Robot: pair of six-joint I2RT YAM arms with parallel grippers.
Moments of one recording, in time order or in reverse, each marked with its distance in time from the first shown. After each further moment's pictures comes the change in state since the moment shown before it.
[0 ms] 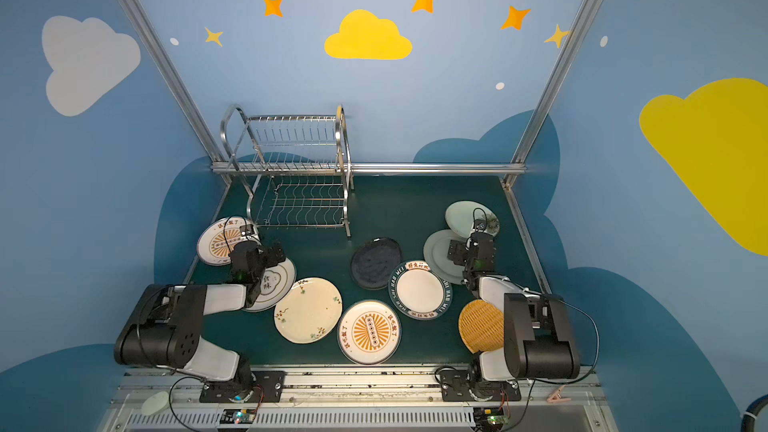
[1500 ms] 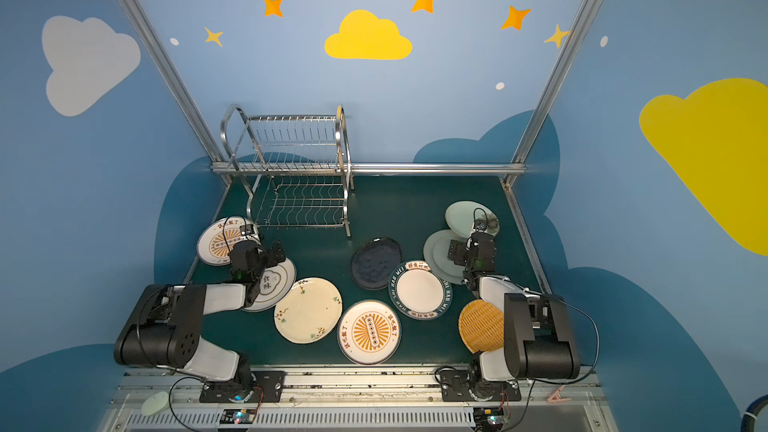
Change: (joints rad) left arm 0.012 0.000 0.006 -0.014 0.029 -0.001; right arm -0.010 0.000 0.000 0.000 -0.008 0.000
